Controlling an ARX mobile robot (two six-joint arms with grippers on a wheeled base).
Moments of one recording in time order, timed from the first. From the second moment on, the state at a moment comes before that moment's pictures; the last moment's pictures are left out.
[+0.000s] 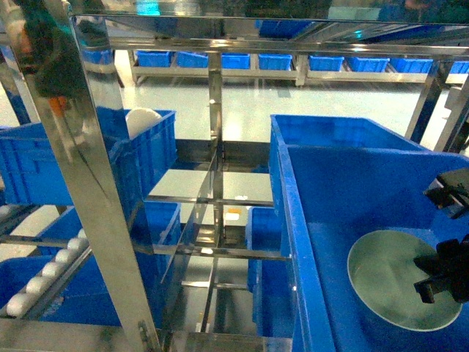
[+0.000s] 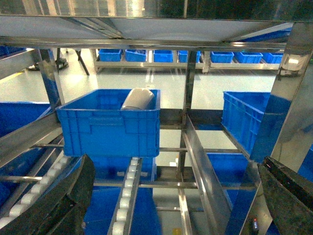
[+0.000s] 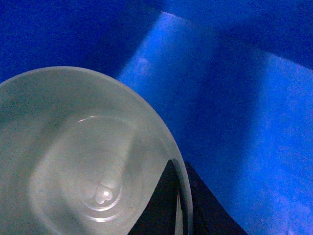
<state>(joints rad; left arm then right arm) 0.00 0.01 0.01 0.00 0.00 0.00 -0.03 2.00 0.77 0.42 -0.25 -0.27</state>
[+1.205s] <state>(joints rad) 0.00 0.01 0.01 0.00 0.00 0.00 -0.07 1.24 0.25 0.54 -0.21 -0.23</state>
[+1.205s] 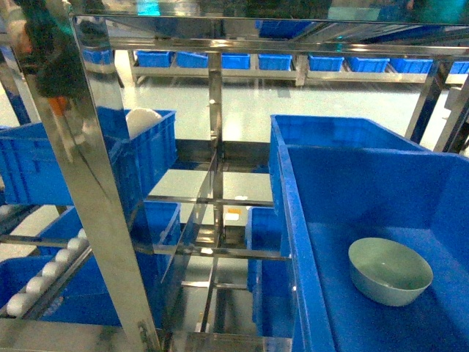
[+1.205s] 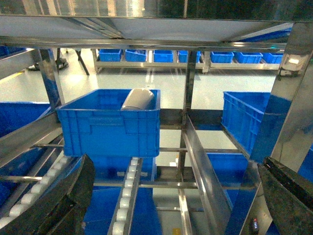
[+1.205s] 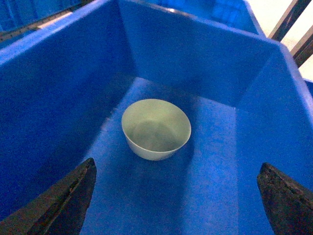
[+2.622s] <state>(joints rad) 0.00 0.01 0.01 0.00 0.00 0.00 0.00 0.00 0.01 0.00 0.00 -0.01</state>
